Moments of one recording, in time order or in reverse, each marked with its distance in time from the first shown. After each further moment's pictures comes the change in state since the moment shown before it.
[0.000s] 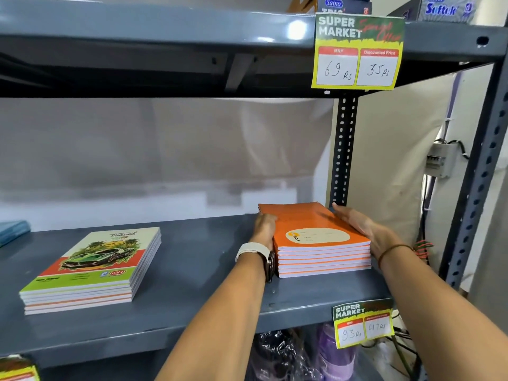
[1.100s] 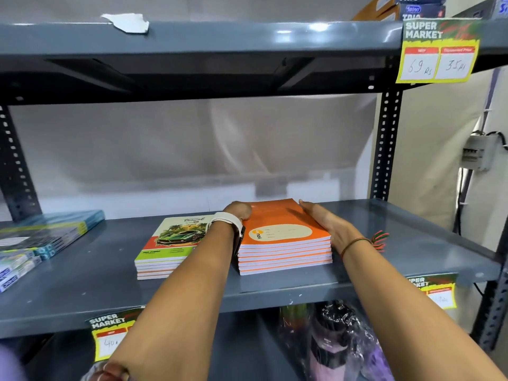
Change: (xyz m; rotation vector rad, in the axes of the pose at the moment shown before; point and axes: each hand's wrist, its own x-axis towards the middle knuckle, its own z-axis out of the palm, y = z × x) left_hand -0.020 0.048 -0.185 0.684 0.091 0.044; right_hand -0.038 -0.015 0.203 0.019 -0.137 0.053
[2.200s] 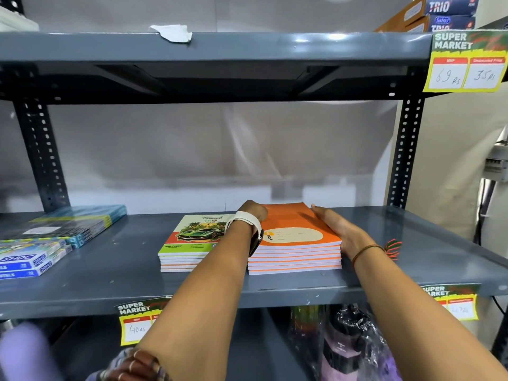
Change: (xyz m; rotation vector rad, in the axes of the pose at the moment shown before) left_hand -0.014 0.000 -0.012 0.325 0.036 -0.016; right_hand -0.013 0.001 0.019 0.074 -0.019 0.009
